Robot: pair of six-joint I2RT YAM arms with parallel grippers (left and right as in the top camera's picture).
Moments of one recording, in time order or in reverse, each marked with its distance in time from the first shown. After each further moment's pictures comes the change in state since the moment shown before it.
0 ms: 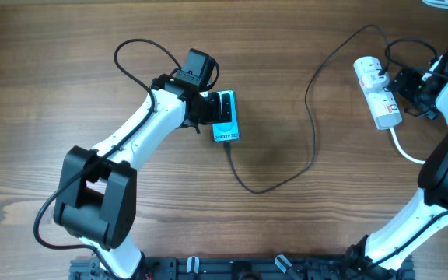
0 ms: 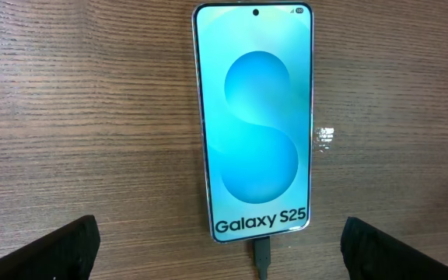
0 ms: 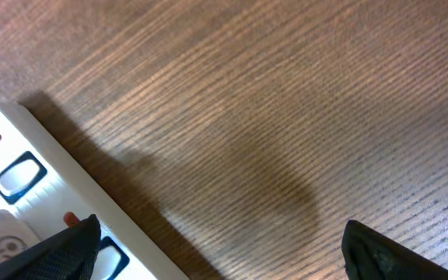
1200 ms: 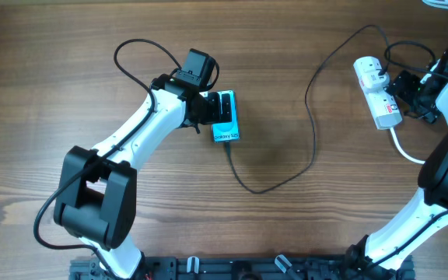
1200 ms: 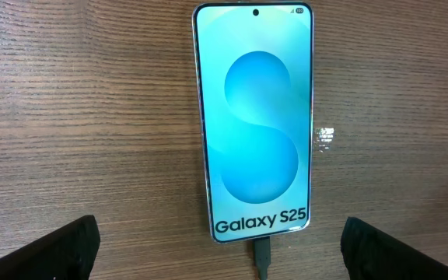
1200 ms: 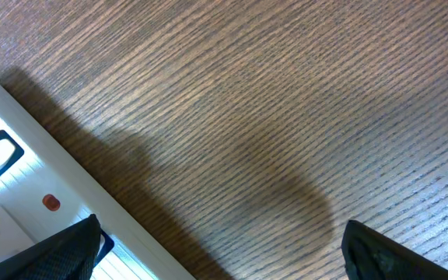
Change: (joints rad) left arm 0.000 0.000 0.000 0.000 0.000 0.000; right arm 0.000 0.005 0.000 -0.033 0.002 -0.002
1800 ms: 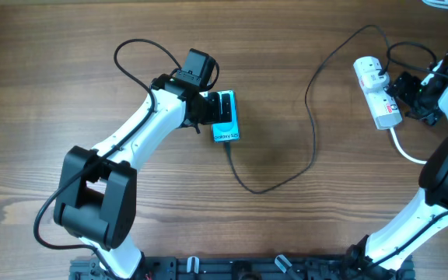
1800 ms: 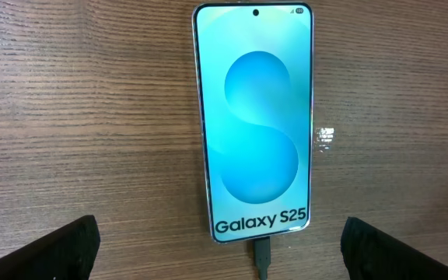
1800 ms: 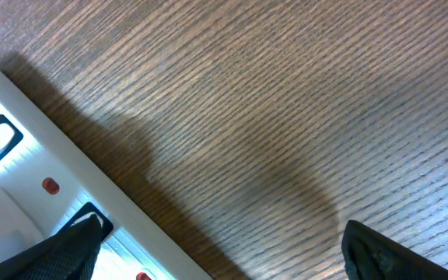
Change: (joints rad) left arm 0.000 0.000 0.000 0.000 0.000 0.000; right arm -0.013 0.000 0.006 -0.041 -0.045 0.003
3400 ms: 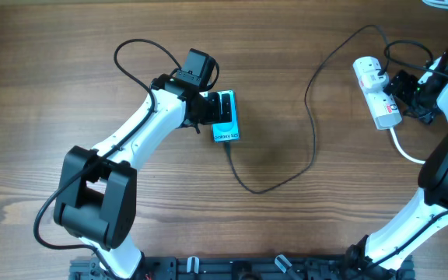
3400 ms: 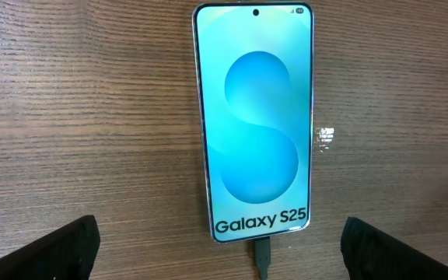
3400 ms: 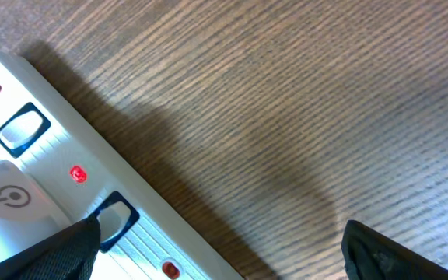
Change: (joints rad) left arm 0.000 0.000 0.000 0.000 0.000 0.000; right arm 0.014 0.002 0.013 -0.031 -0.013 -0.003
